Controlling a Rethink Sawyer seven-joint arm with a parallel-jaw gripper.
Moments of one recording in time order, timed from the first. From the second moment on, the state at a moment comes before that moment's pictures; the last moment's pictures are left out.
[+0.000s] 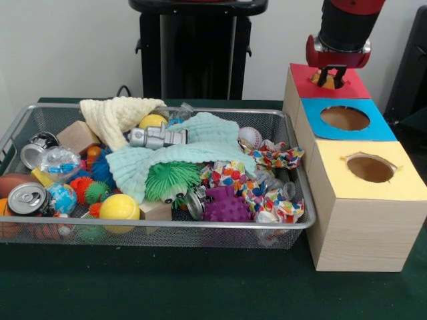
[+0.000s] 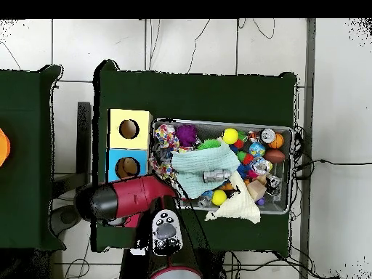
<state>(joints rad) 0.01 -0.69 0.13 1.85 -0.13 0.66 1.96</state>
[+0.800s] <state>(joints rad) 0.01 -0.72 0.13 1.86 -0.13 0.67 1.96</state>
